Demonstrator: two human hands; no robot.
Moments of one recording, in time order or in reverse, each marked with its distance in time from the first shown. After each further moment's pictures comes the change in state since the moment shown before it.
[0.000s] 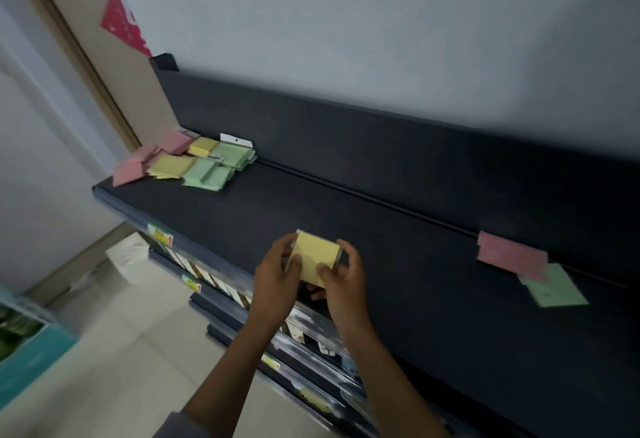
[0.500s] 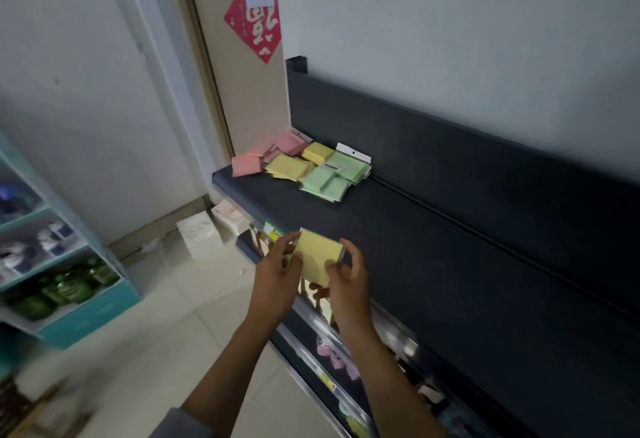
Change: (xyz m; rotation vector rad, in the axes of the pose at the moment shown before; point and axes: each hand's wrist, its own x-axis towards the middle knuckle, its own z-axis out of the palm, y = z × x) left_hand 0.050 -0.095 -0.202 0.022 0.225 -0.107; right_hand -0.001 0.024 0.227 -0.106 -0.166 0.019
